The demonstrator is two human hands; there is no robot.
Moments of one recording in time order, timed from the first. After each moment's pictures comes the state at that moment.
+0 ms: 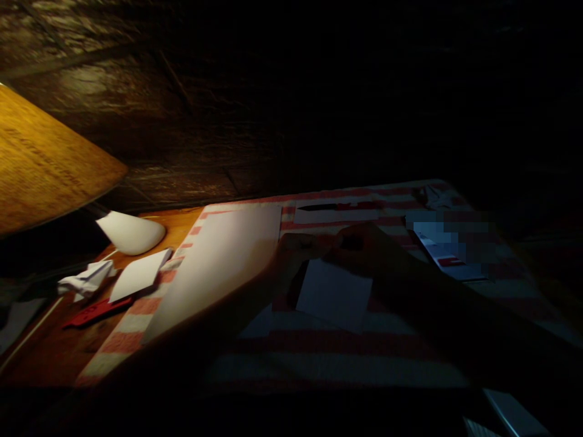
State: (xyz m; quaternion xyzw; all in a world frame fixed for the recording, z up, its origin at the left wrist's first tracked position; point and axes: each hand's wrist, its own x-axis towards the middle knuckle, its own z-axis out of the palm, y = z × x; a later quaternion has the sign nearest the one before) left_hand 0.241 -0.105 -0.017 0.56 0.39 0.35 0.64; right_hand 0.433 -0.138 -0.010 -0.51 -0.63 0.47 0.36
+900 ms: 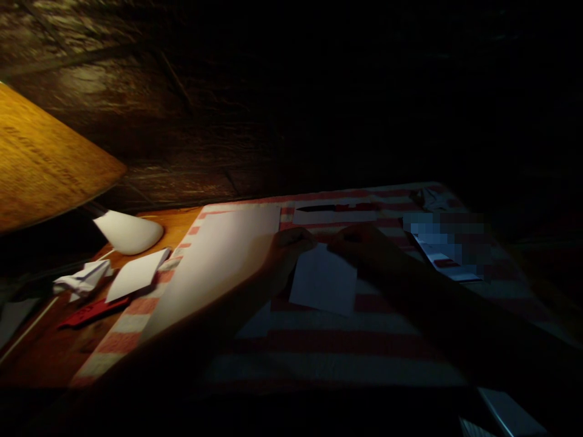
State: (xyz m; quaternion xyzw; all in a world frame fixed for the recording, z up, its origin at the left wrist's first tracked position) left_hand 0.241 -0.101 -0.015 0.53 0.42 0.40 0.62; right_hand 0.439 -0.129 -0.024 -0.49 -0.56 0.55 0.39
